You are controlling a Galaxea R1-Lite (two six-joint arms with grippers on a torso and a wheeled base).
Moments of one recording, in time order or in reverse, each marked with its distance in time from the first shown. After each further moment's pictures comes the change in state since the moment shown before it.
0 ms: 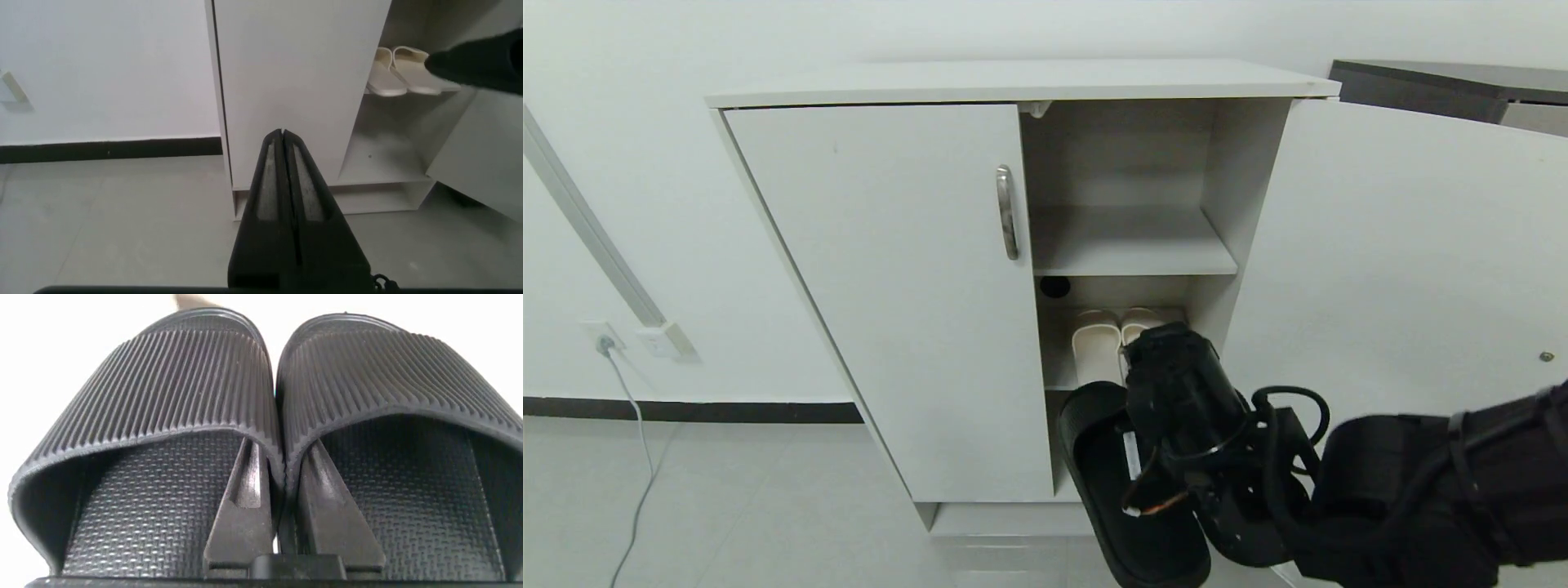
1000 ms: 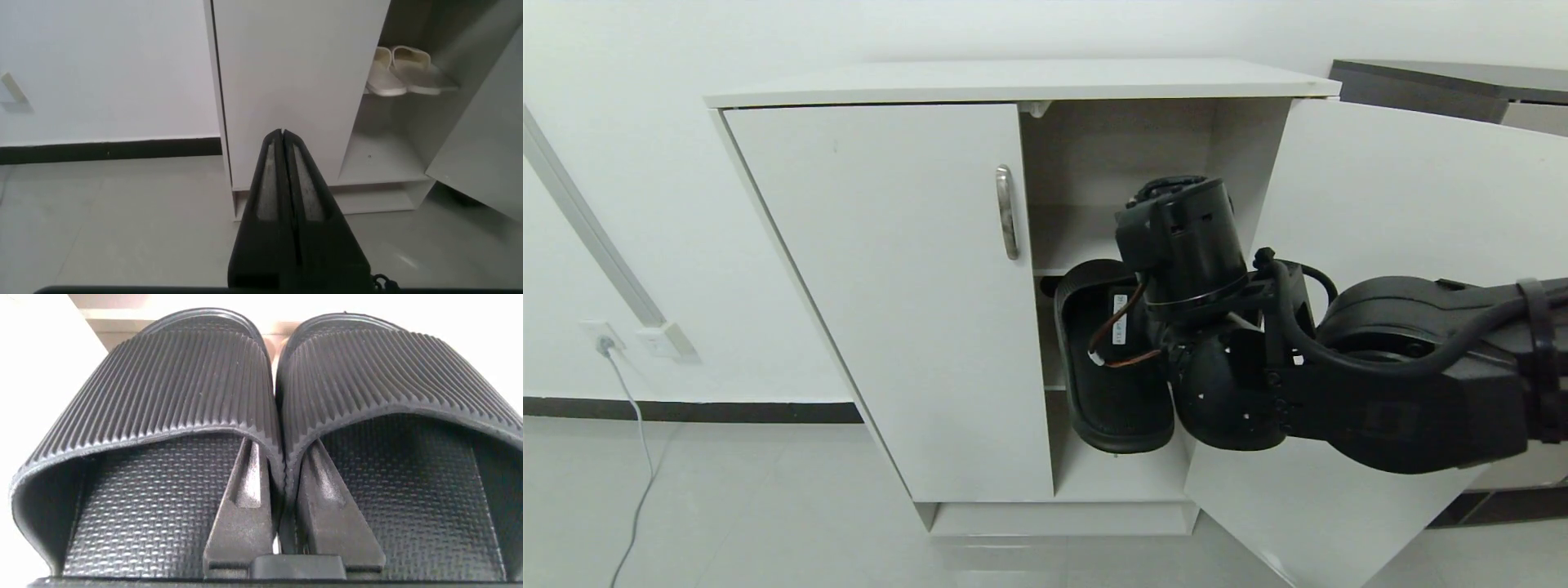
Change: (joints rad) left arm 0.000 0.000 0.000 -0.002 0.001 0.001; right arm -0.019 0.004 -0.354 0.121 -0.172 -0.001
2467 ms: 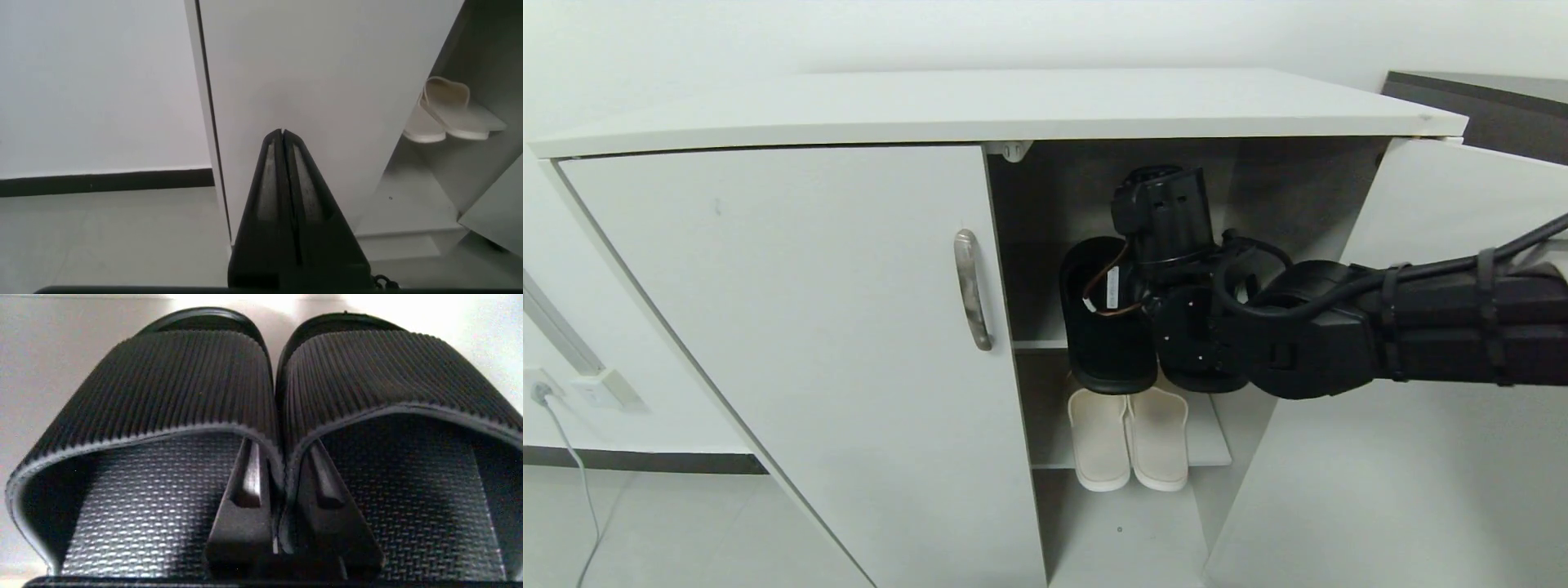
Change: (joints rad) left arm 0.000 0.000 0.000 0.000 0.000 -0.001; right arm -0.119 0.151 -0.180 -0.073 0.062 -0.118
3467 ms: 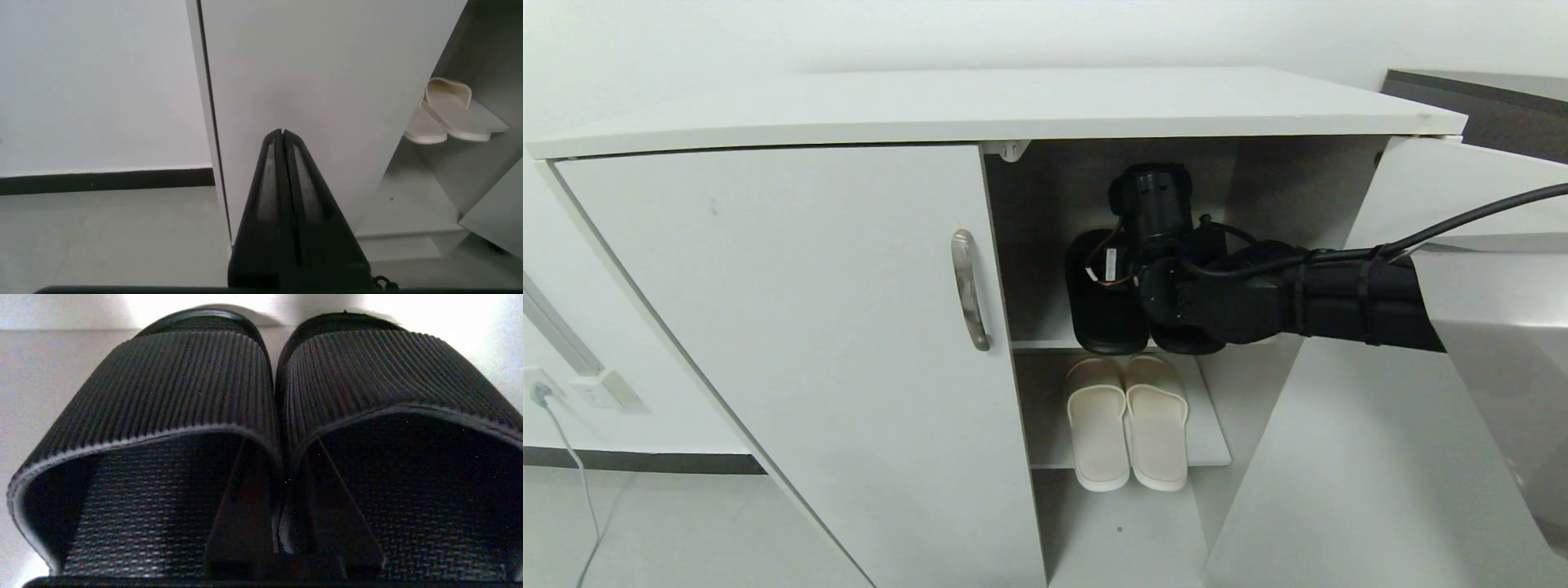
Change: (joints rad) left arm 0.000 0.000 0.000 0.000 0.012 -0.005; right arm -0.099 0.191 -0.319 0.112 0.097 -0.012
